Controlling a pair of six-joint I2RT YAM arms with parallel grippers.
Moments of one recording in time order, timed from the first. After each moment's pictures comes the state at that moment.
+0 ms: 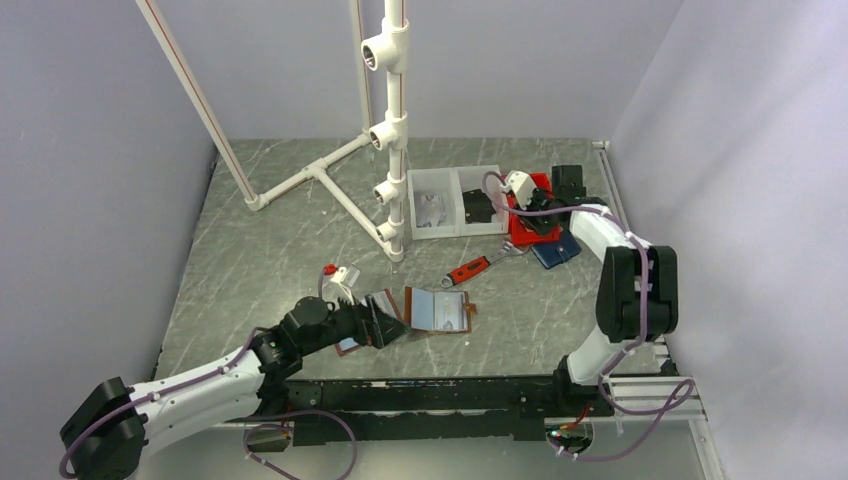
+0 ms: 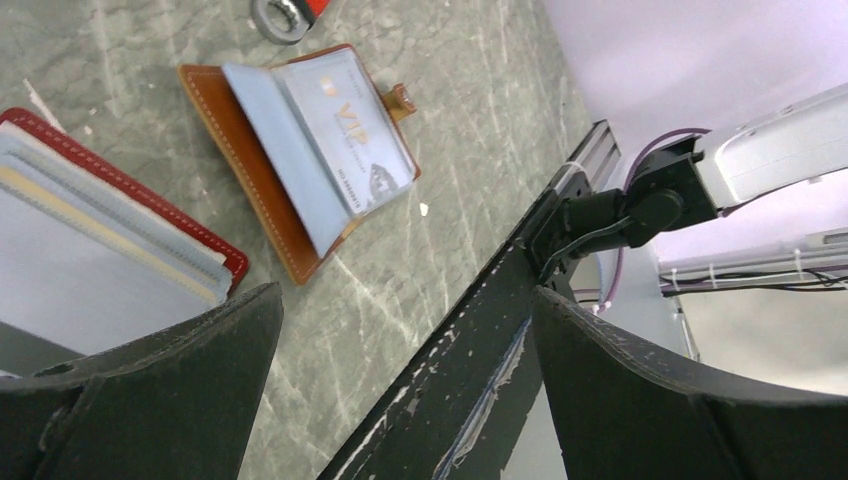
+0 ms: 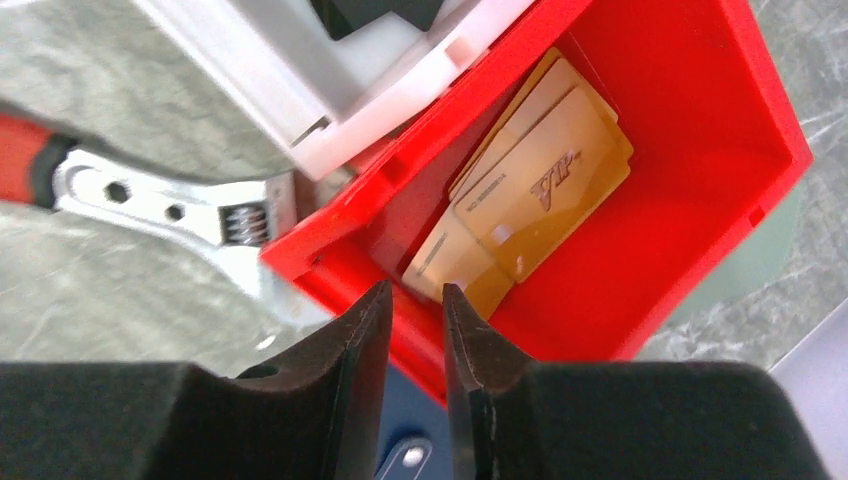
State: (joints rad) left arm -0.89 0.73 0.15 0.32 0.14 -0.81; right arm 0.02 1.69 1.09 -0.33 -0.33 -0.89
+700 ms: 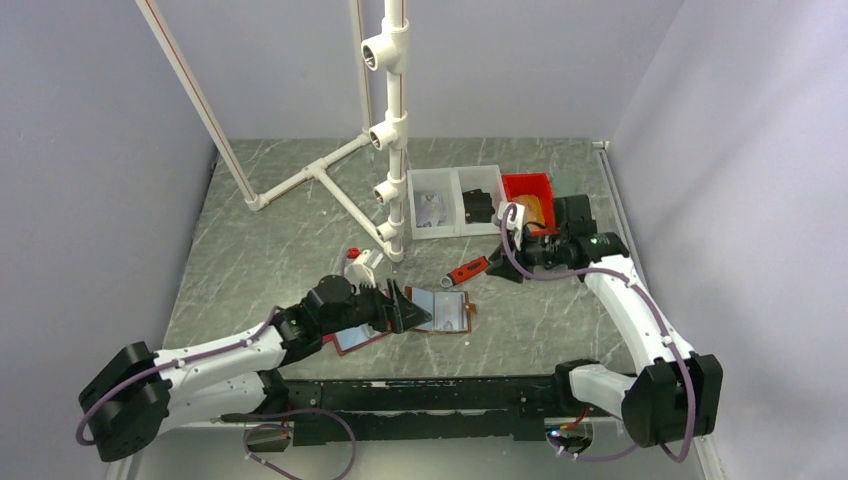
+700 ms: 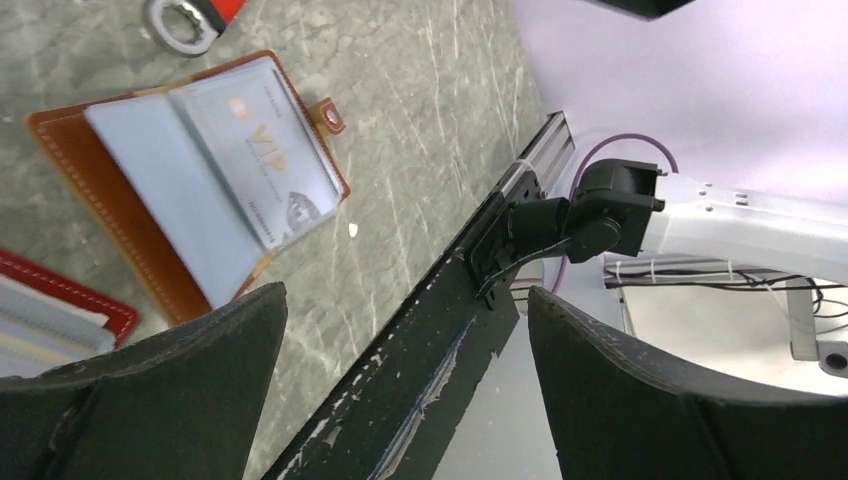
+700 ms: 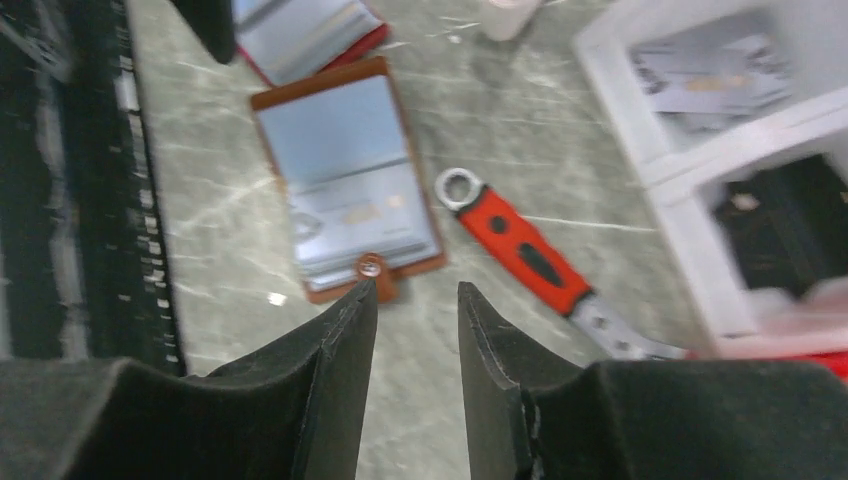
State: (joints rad) left arm -0.90 0.96 0.32 0.36 0.21 -0.90; right arm 0.16 1.15 0.95 -0.72 -0.89 -0.81
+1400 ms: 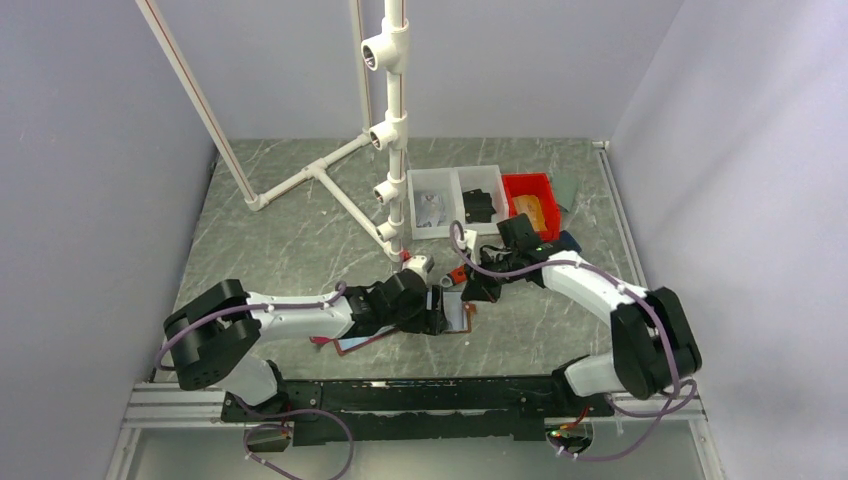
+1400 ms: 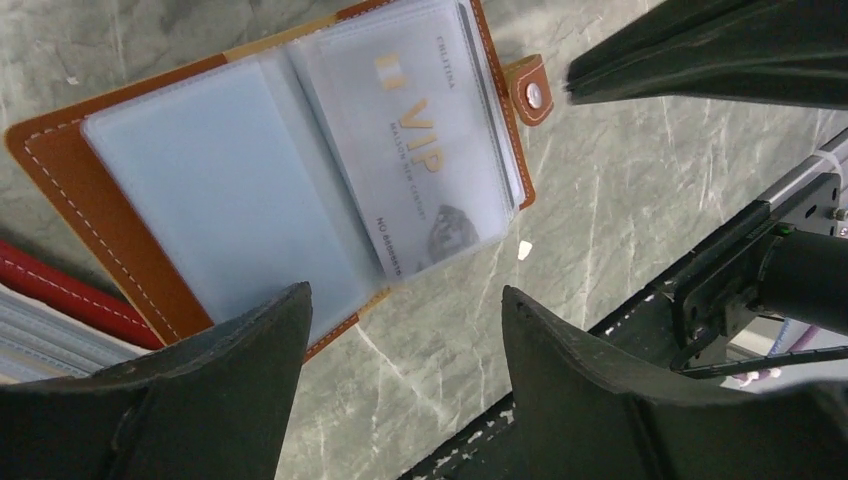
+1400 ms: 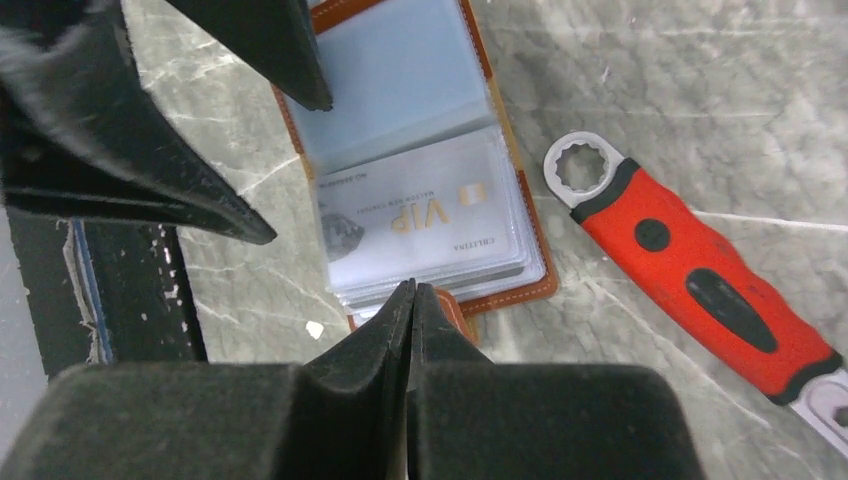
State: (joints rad) left arm -1.07 1.49 0.72 0.00 -0.07 -0.82; right arm 0.40 1.34 0.75 -0.44 -0.78 -0.57
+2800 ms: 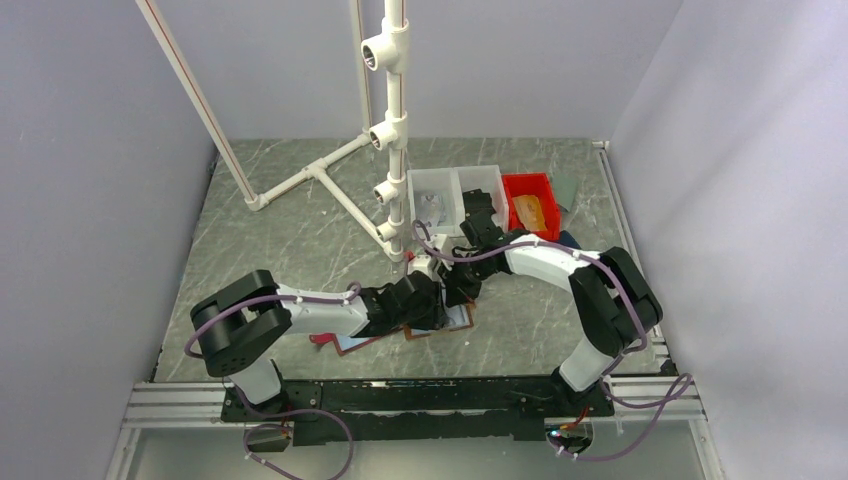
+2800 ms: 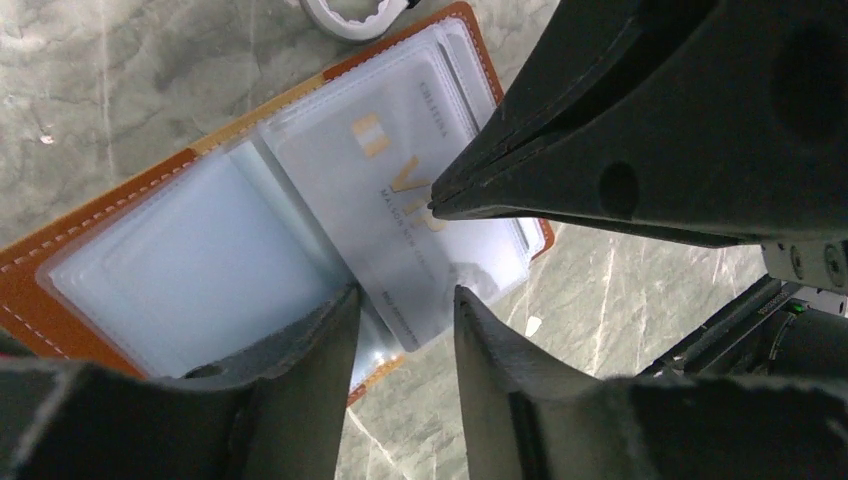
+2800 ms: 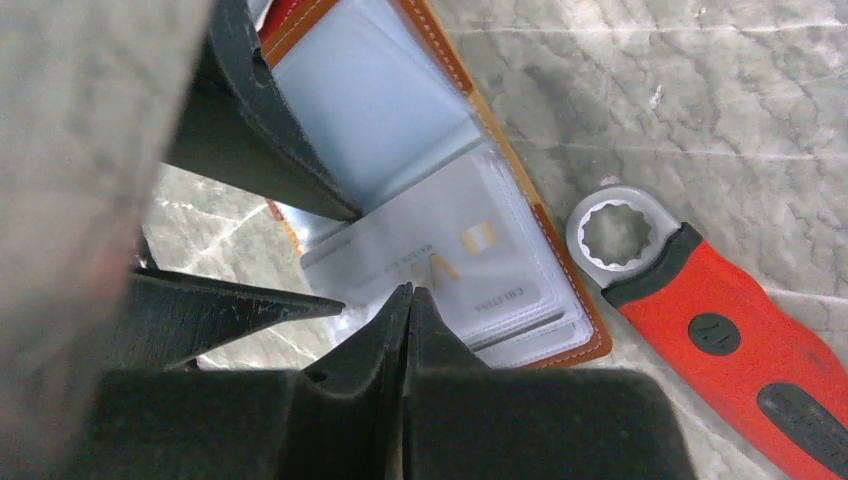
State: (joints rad) left arm -1.07 1.64 0.75 0.13 -0.13 -0.87; right arm 0.57 1.64 0.92 -0.47 -0.63 -0.42
